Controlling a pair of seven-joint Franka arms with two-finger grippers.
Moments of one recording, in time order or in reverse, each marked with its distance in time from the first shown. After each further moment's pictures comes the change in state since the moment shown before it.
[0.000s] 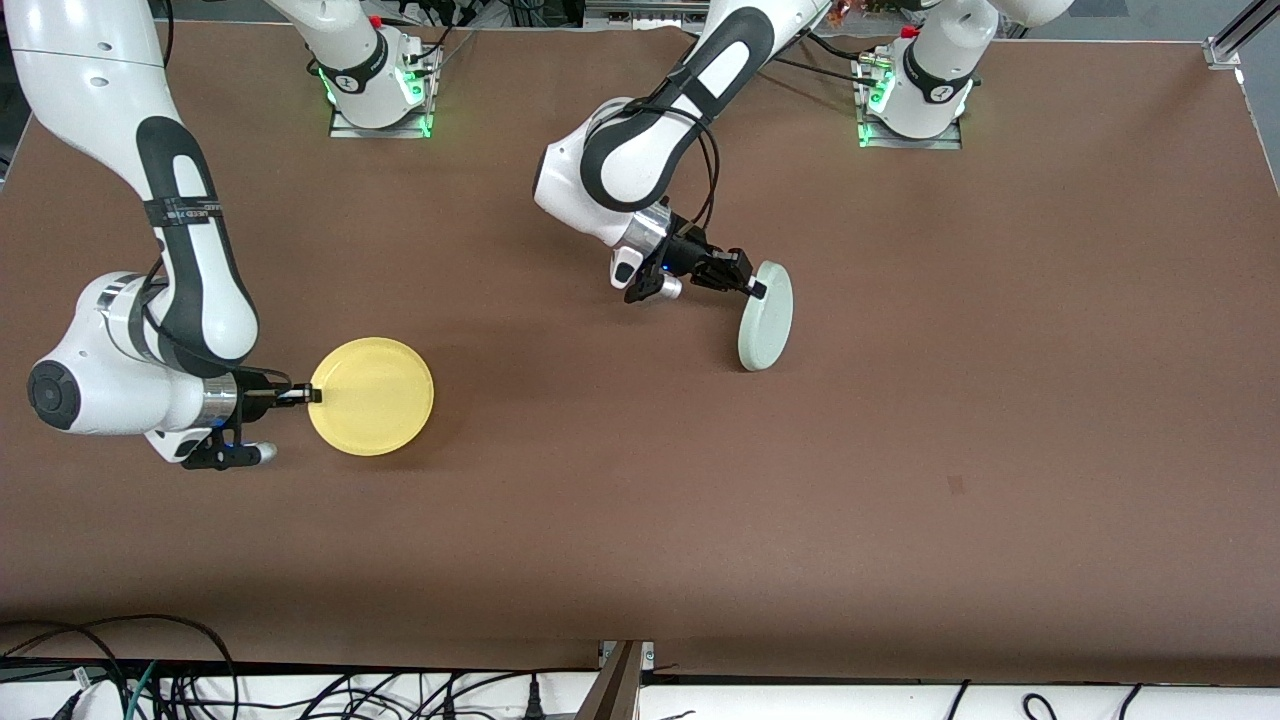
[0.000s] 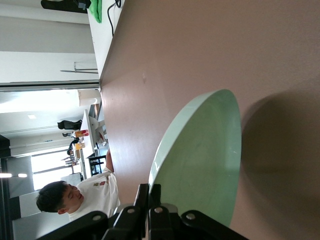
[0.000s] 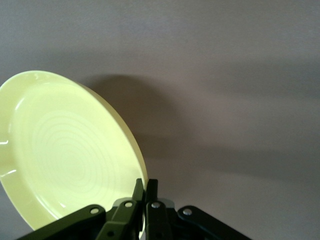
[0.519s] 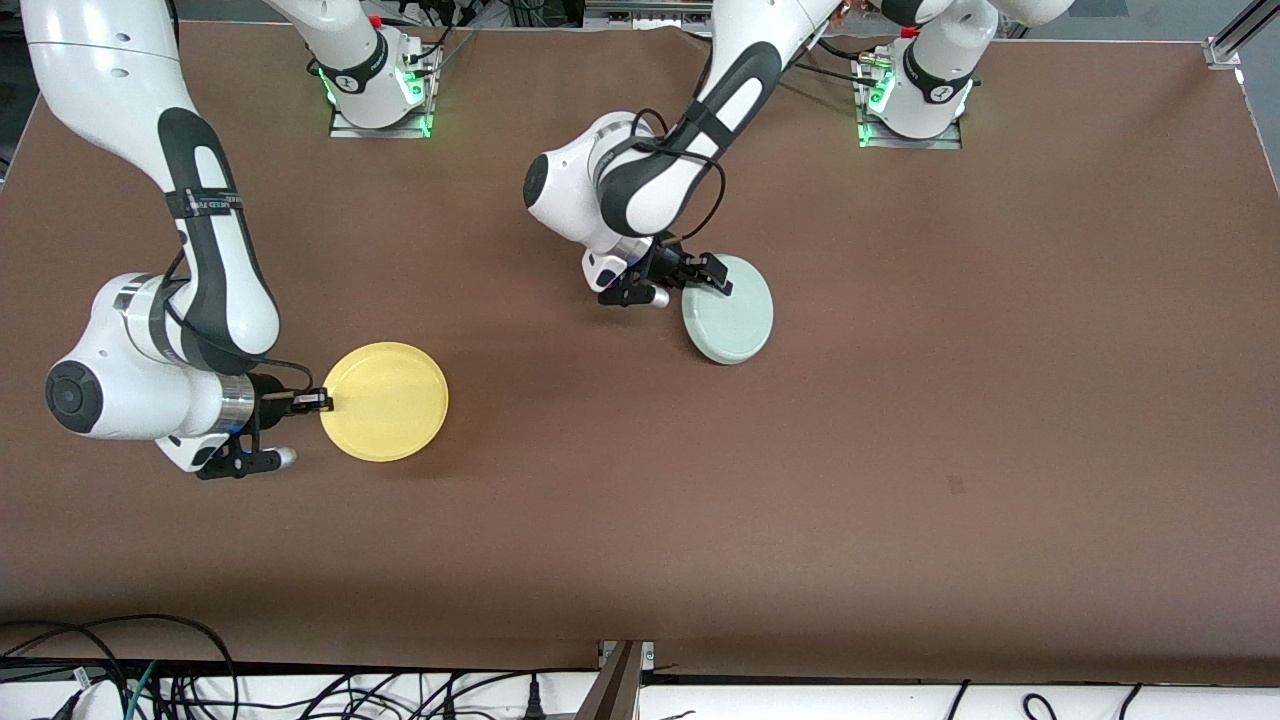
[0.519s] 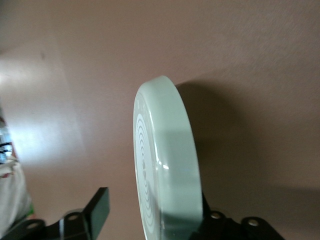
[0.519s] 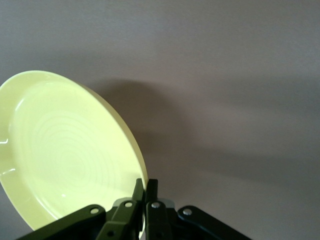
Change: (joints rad) left arm 0.043 0.050 -0.002 0.085 -0.326 0.194 -0.036; right arm 0.048 0.000 0.000 0.048 -0.014 -0.001 0.000
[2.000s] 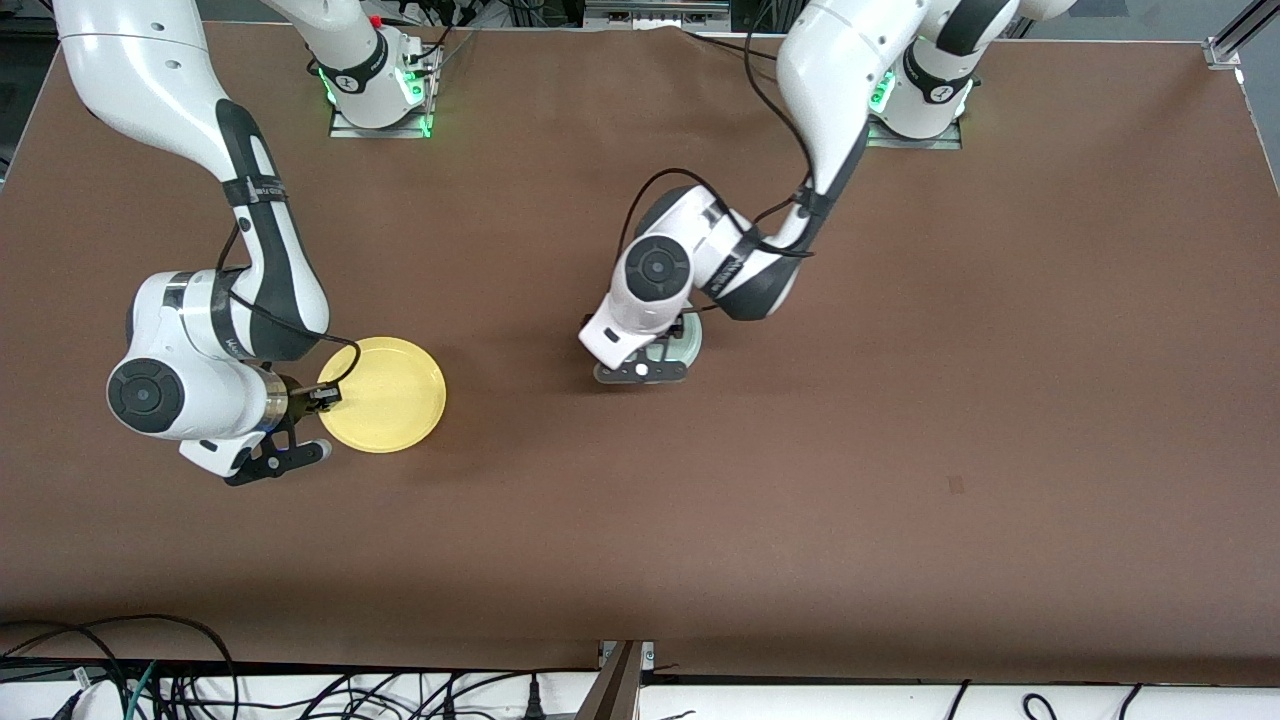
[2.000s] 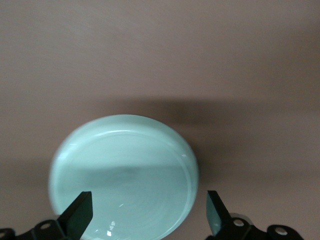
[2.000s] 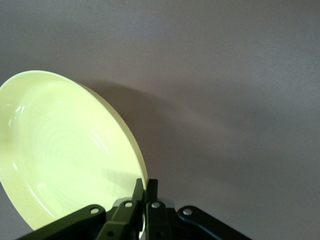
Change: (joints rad) left arm 0.225 -0.033 0.014 0.027 -0.624 0.453 0.124; right arm 0.071 -0.003 -0.002 0.032 -0.230 -0.013 0.000
